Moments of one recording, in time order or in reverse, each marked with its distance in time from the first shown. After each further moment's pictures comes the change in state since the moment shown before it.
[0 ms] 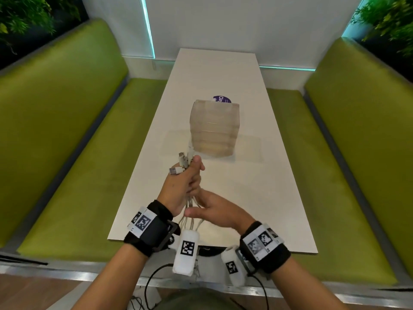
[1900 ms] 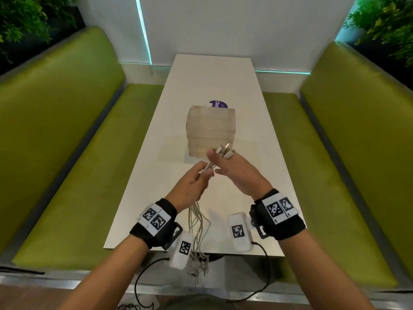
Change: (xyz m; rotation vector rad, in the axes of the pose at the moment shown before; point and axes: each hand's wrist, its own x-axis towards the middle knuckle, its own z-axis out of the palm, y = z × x) left_hand 0.028 -0.014 0.003 0.572 -0.226 0.030; right_hand 0.002 -0.050 -0.077 0.271 0.452 0.041
